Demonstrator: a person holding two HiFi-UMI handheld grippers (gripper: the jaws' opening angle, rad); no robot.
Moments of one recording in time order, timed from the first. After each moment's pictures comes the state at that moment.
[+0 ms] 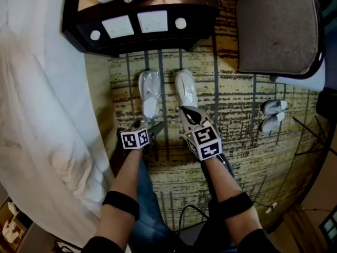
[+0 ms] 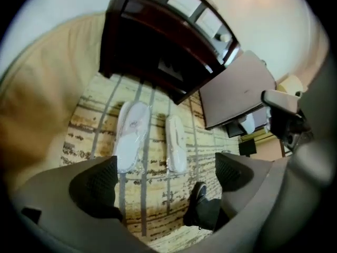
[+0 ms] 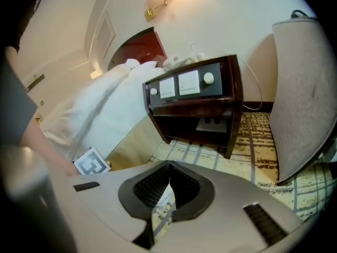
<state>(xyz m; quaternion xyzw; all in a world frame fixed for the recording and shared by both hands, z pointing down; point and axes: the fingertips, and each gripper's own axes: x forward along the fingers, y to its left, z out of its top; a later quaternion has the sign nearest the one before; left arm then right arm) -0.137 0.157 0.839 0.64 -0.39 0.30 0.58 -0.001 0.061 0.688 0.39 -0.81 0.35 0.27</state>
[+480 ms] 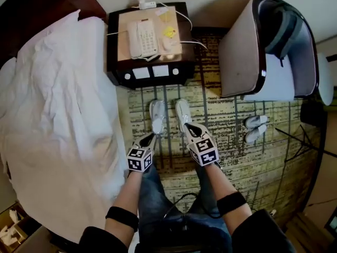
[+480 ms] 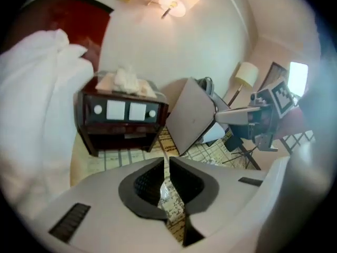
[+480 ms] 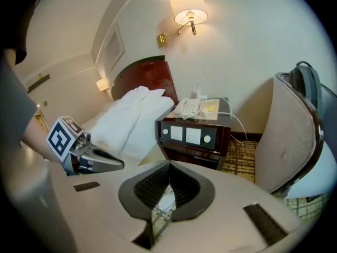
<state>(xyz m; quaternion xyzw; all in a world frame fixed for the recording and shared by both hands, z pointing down) -0.117 0.104 0.483 0.79 -0.39 0.27 0.38 0.031 0.059 0.437 0.41 -0.82 0.30 0.26</state>
